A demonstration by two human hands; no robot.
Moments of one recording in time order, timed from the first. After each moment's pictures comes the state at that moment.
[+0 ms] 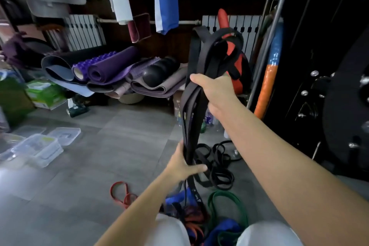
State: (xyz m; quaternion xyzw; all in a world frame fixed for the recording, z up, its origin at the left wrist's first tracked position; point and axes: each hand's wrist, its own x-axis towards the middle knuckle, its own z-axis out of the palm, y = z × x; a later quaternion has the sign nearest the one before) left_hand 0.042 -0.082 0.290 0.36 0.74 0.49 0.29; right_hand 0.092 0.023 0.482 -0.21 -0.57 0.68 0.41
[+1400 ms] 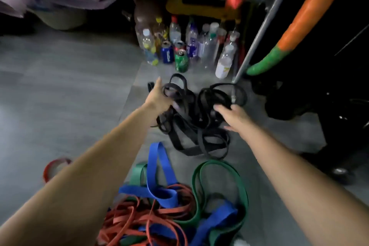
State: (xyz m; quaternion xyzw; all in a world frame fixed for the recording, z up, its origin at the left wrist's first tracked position) left_hand -0.129 0.160 0.064 0.26 0.83 0.40 0.30; right_hand 0.058 0.287 0.042 -0.58 -0.61 0.53 0.04
